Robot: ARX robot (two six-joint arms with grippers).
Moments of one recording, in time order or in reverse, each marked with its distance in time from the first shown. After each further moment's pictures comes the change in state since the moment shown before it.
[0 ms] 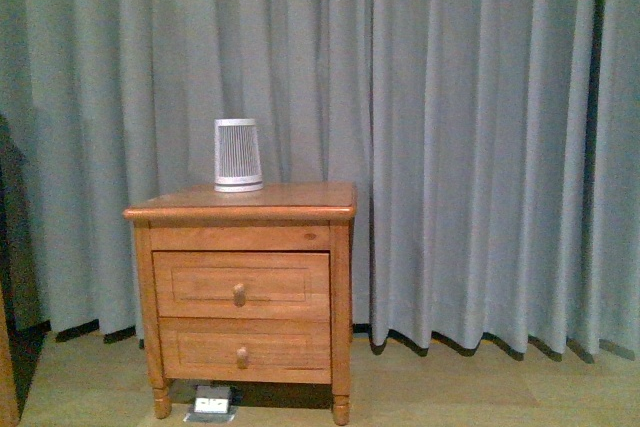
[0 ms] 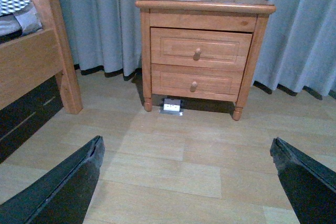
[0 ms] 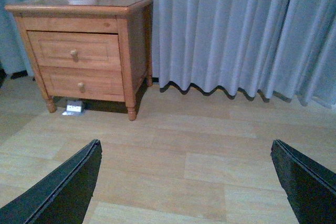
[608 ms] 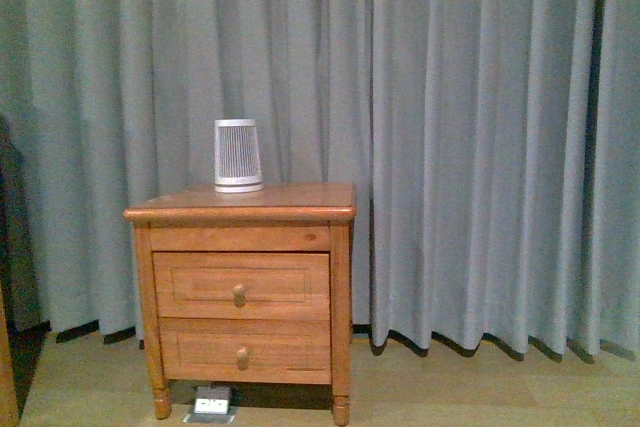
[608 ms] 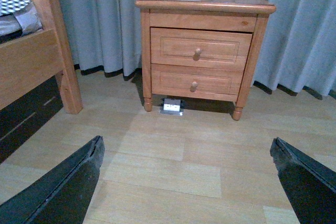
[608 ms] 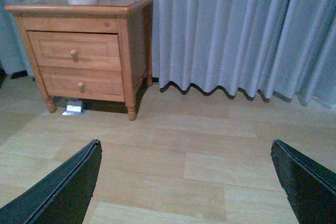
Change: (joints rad) left arm 0.000 0.000 0.000 0.000 0.000 0.000; right arm 0.000 0.000 0.000 0.000 0.000 0.000
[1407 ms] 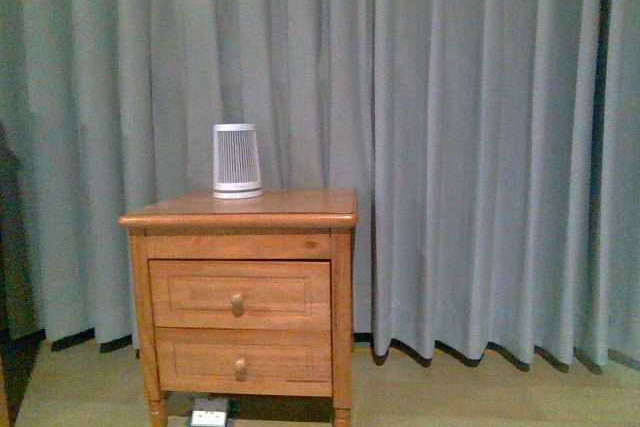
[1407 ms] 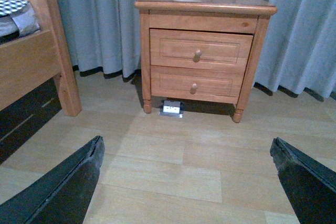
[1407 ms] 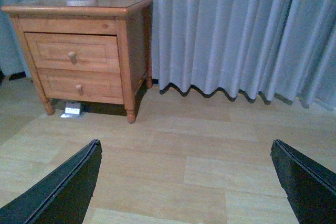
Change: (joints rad) left arm 0.000 0.000 0.000 0.000 0.000 0.000; right arm 0.000 0.000 0.000 0.000 0.000 0.000
